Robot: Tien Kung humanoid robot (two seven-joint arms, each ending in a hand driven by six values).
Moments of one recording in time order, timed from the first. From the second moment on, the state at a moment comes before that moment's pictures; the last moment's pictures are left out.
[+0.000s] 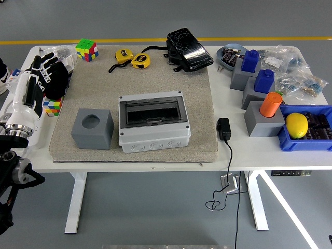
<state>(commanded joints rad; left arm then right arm) -0.21 0.22 -1.42 -1.24 1.10 0.09 -0.28 0.13 -0.12 1.74 0.18 -1.44 -0.17 -0.11</state>
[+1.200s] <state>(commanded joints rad) -0.21 0.22 -1.41 -1.24 1.11 0.10 -0.28 0.12 -0.12 1.73 0.18 -1.44 -0.17 -0.12</state>
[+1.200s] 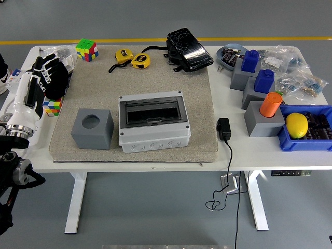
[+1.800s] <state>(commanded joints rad) -0.22 0.22 -1.41 -1.25 1.12 0.11 -0.28 0.13 -0.12 1.73 0.18 -1.44 -0.17 -0.12</state>
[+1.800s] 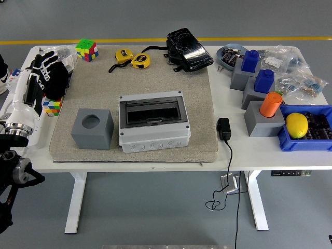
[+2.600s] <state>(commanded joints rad) -0.22 0.22 -1.42 -1.24 1.14 0.10 -0.29 0.12 -0.12 1.73 0.18 -1.44 -0.17 -0.12</state>
